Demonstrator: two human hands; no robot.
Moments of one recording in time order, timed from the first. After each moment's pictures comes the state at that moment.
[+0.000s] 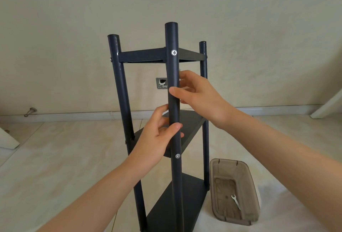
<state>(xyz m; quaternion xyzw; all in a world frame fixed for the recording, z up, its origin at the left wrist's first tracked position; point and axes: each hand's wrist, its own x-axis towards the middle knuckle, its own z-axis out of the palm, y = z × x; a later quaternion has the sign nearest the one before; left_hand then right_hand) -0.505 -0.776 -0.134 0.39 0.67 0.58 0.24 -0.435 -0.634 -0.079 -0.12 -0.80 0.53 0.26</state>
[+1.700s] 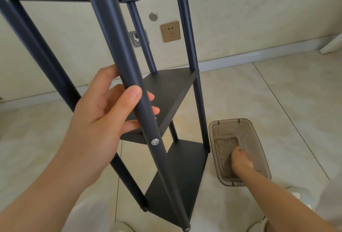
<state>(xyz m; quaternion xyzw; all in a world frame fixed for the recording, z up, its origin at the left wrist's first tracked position) -0.537 -0.772 -0.143 0.43 0.67 0.56 0.24 -0.331 -0.572 -0.521 -0.60 -0.74 0.21 -0.21</state>
